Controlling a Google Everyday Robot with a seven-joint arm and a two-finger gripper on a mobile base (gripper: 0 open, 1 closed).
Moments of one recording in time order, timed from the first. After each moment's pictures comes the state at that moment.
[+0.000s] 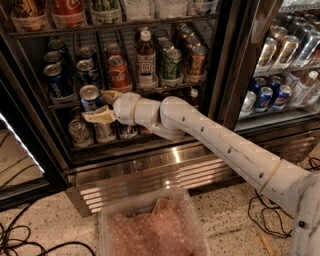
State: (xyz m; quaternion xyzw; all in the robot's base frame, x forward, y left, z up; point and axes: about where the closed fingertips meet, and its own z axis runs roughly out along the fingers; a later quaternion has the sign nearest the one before) arm 0.678 0.188 0.816 -0.46 0.53 0.33 0.63
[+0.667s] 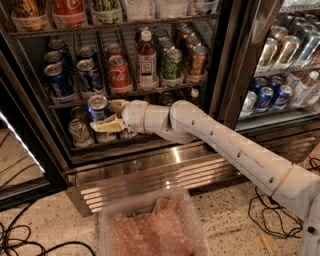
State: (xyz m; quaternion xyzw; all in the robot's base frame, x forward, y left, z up) arm 0.651 0.167 0.792 -0.49 0.53 0.36 0.60
